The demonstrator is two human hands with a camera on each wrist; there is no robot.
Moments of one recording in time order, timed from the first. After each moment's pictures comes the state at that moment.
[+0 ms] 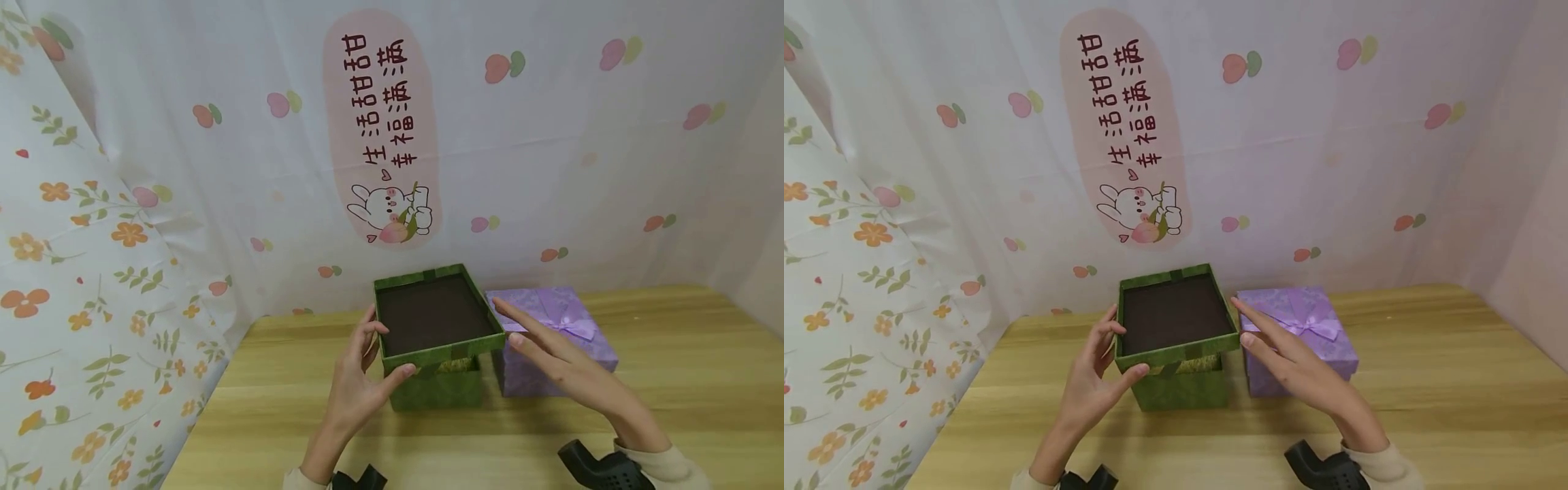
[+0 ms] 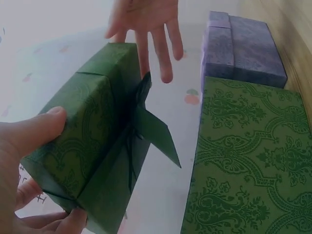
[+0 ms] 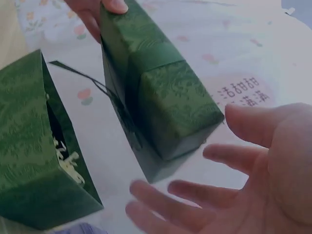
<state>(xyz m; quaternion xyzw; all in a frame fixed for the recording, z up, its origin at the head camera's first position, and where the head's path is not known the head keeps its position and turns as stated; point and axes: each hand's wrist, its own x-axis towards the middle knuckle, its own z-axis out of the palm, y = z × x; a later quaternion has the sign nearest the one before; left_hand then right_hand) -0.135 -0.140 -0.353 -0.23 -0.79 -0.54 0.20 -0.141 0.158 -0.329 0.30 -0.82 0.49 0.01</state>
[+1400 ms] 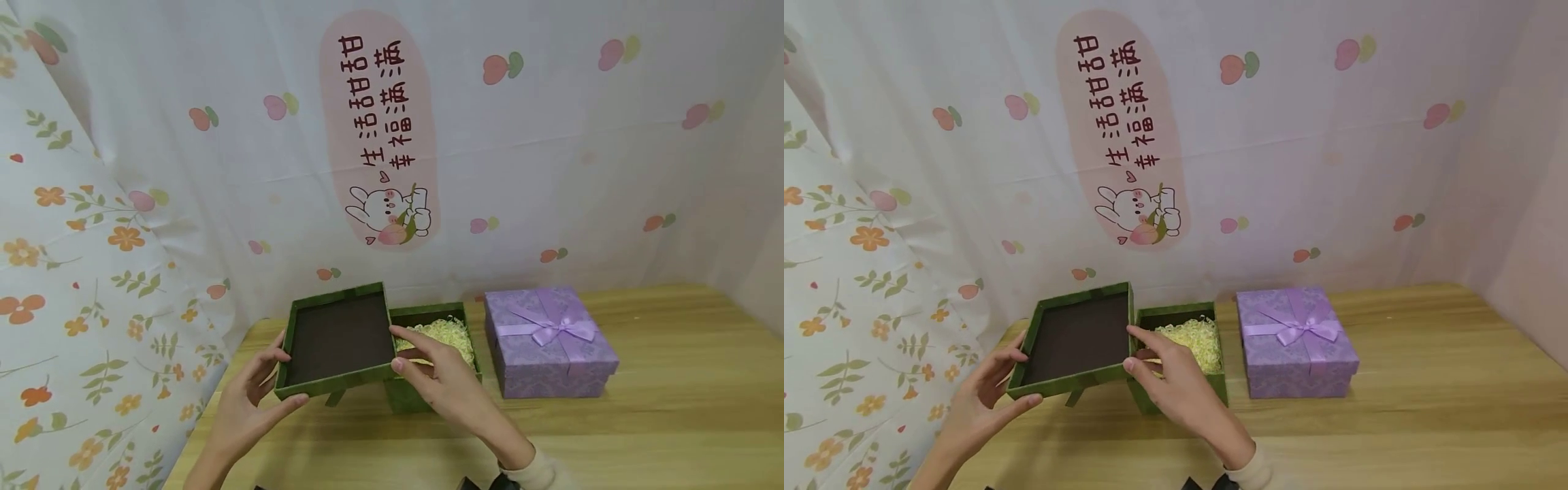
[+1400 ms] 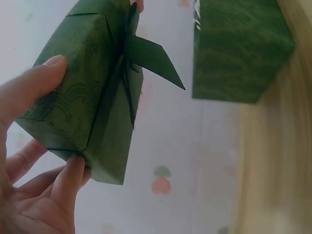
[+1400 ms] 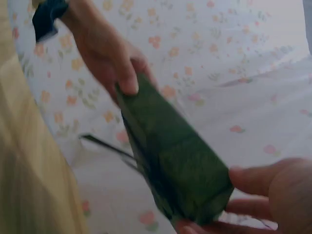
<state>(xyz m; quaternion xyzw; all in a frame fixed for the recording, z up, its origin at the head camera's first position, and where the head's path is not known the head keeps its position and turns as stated) -0.108 -0.268 -0.338 -0.21 -0.81 -0.52 0.16 -0.132 0.022 -0.331 0.29 -0.75 0.60 0.02</state>
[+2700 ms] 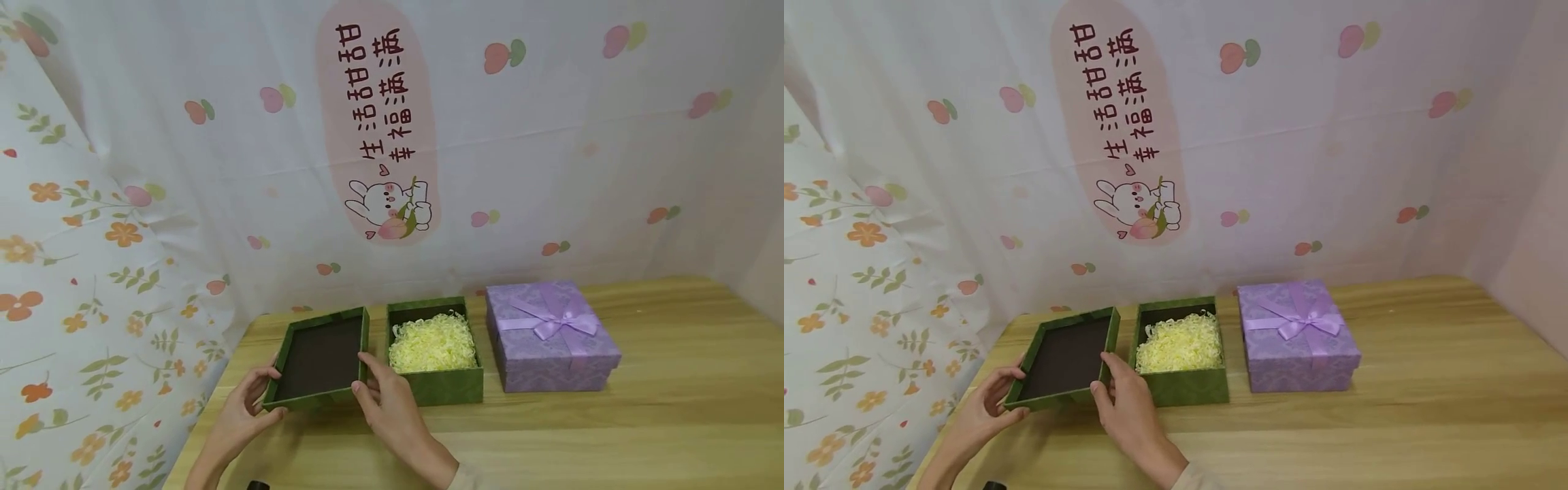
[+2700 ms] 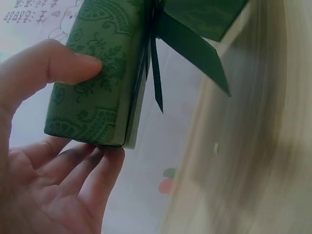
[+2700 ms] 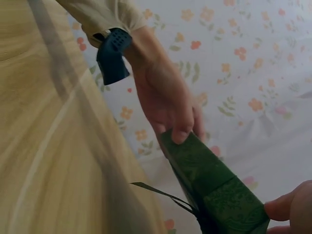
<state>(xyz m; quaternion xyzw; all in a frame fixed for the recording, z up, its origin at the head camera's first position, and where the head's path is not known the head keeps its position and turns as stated) -0.119 -0.315 -0.388 -0.10 -0.83 -0.54 0.03 -0.124 -0.053 -0.383 0.21 -0.75 0.63 0.00</state>
